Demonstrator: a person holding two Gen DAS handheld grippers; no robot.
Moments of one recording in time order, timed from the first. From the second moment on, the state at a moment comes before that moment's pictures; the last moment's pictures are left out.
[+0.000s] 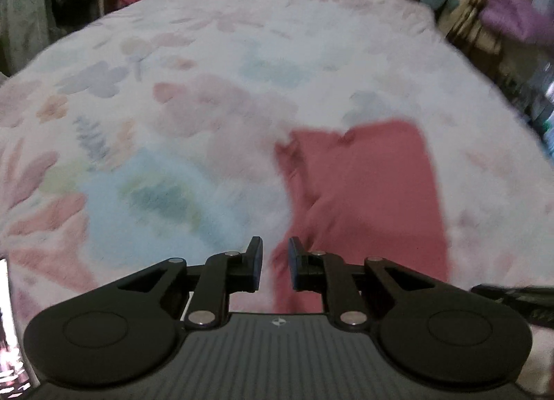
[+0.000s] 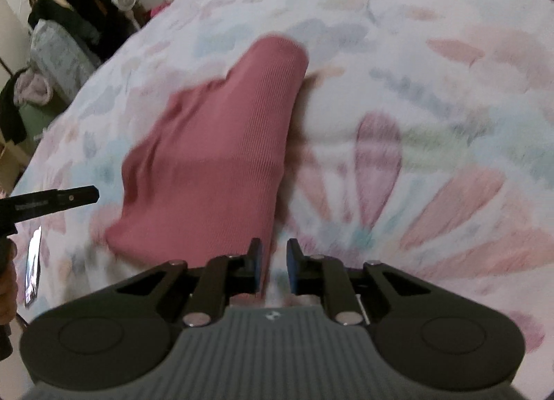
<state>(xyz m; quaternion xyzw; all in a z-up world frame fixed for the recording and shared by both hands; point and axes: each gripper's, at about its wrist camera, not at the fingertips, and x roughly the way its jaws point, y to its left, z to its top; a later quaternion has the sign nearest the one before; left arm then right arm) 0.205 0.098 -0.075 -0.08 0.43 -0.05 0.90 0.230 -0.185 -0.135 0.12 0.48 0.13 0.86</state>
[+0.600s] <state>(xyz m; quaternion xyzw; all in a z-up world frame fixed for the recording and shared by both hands) 0.300 0.102 -0.139 -0.10 0.47 0.00 0.88 0.296 -0.186 -0.129 0.13 0.44 0.12 0.88</state>
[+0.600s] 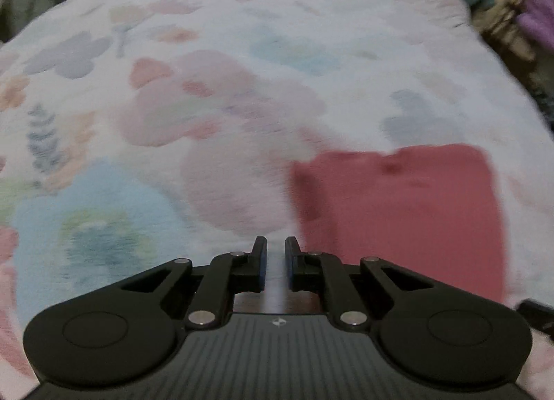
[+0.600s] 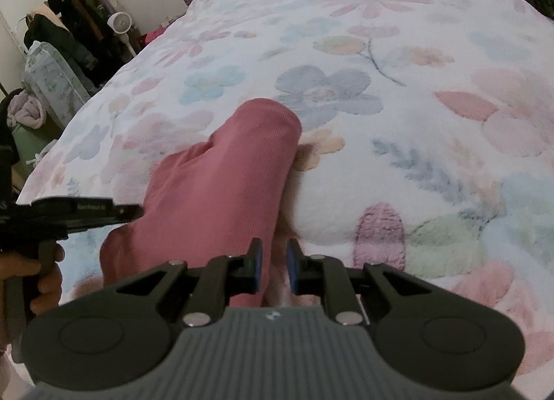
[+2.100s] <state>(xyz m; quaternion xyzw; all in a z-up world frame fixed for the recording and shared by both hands) 0.335 0.125 -0.128 -0.28 0.43 -0.11 0.85 0.398 -0.222 -0.179 0.39 0.42 0.17 0.80</state>
